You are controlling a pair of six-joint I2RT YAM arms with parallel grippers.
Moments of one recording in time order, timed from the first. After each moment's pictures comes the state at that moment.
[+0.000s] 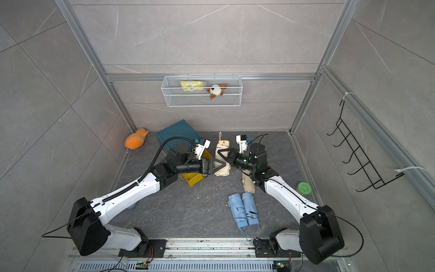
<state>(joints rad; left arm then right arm) -0.75 1.41 1.12 -0.03 0.57 -0.67 0.40 1.32 0.88 0.28 -0.62 1.03</state>
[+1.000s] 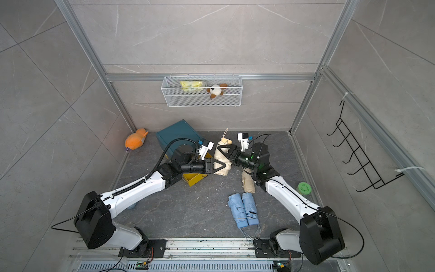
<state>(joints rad) -0.74 1.47 1.11 0.02 0.62 -0.73 0.37 1.30 0.88 0.34 -0.65 1.06</state>
